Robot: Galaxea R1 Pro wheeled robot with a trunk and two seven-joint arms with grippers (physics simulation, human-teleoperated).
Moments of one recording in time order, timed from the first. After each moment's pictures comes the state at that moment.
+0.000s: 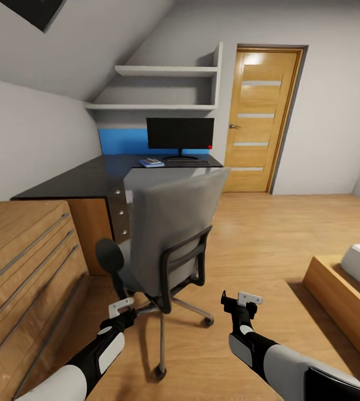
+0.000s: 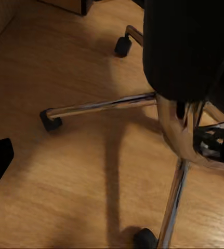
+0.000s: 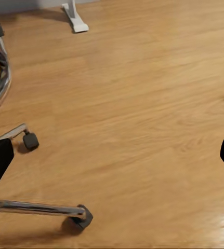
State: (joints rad) left arm -0.61 -0.02 -0.35 -0.42 0.63 -0.04 0.32; right arm -0.77 0.03 1.27 -0.17 -1.31 -0.51 -0.39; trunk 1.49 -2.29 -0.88
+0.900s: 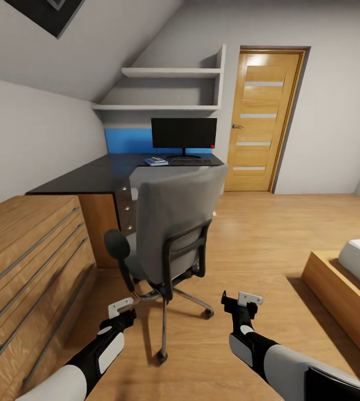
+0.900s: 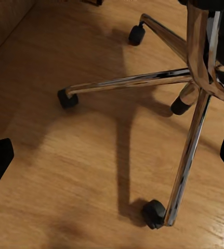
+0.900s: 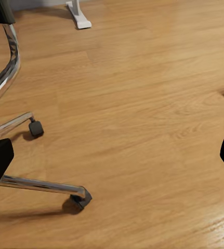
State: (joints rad) left arm -0.61 -0.02 -0.34 -0.42 0.63 -0.04 0.32; right arm -0.77 0.03 1.27 -0.17 -1.31 -0.51 -0.39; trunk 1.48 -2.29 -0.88
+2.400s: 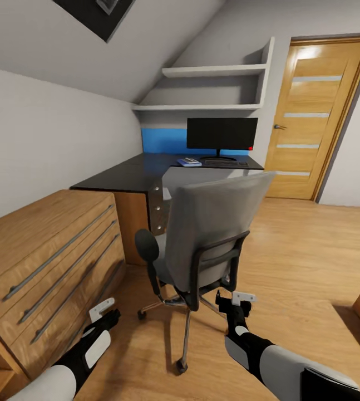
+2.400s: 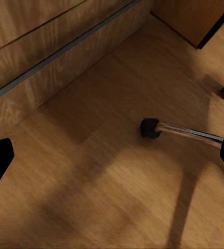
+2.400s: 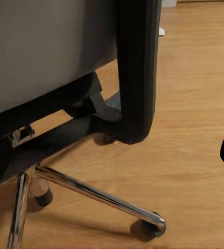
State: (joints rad) left arm -0.61 0.02 -0.16 -0.40 0.66 -0.08 0.32; right arm -0.77 0.06 1.28 -0.17 -1.24 -0.51 -0.39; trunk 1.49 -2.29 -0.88
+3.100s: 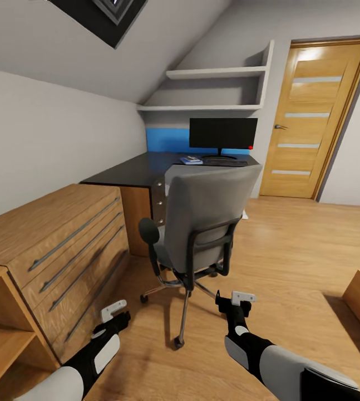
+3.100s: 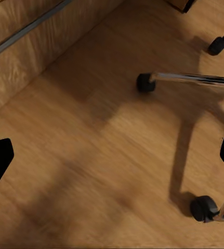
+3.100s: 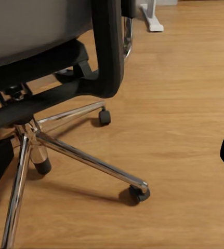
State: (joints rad) left arm -0.61 -0.01 -0.29 -0.38 0.66 -0.08 0.32; right arm -0.77 0.06 1.28 -0.17 -1.24 -0.51 -0.39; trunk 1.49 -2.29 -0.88
